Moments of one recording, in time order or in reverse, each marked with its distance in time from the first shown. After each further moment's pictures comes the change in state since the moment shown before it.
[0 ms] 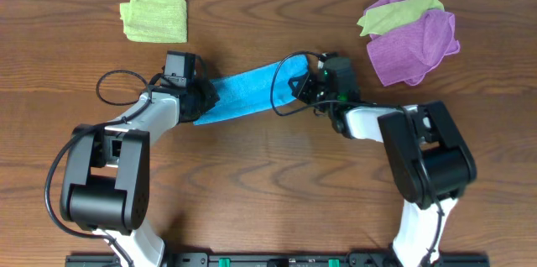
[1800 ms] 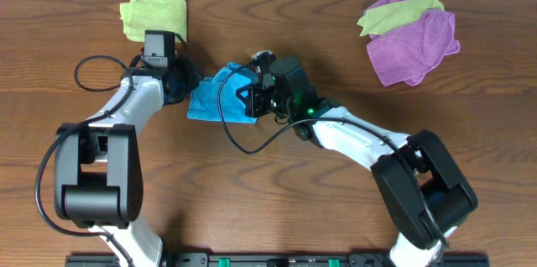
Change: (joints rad) left arm 0.096 0.018 0.159 -0.084 -0.027 0.024; right arm 0.301 -0.135 0.147 -0.268 0.014 -0.342
